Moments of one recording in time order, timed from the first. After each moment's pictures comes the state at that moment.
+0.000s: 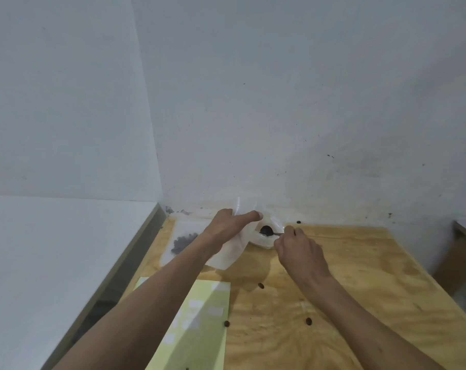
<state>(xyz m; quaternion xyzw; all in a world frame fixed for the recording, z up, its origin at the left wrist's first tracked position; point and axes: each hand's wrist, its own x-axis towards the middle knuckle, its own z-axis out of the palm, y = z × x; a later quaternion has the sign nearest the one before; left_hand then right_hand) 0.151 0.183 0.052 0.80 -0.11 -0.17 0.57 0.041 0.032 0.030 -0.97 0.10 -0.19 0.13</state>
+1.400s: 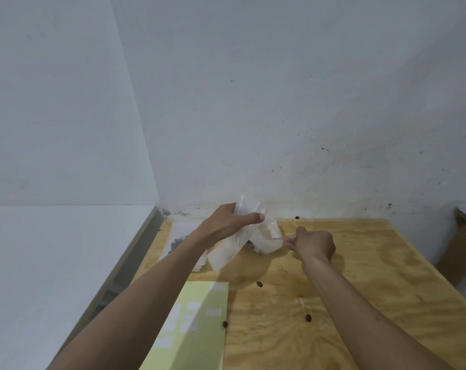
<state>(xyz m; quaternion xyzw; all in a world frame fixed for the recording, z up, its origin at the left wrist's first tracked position) 0.148 0.182 0.065 0.83 -0.22 -0.15 0.49 0.068 0.003 0.021 -0.61 0.42 -0.23 0.63</state>
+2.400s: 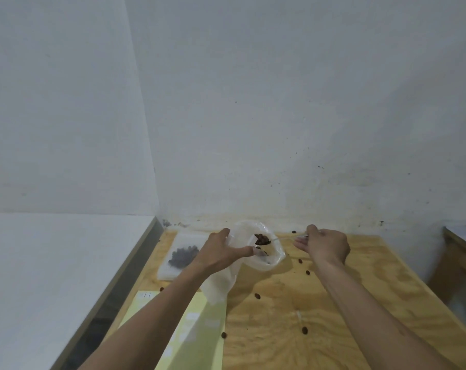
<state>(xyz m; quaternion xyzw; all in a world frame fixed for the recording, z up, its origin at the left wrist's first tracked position) 0.139 0.198 0.028 0.88 -0.17 -0.10 0.44 0.044 -0.007 0.062 -0.63 0.37 -0.29 0.62</state>
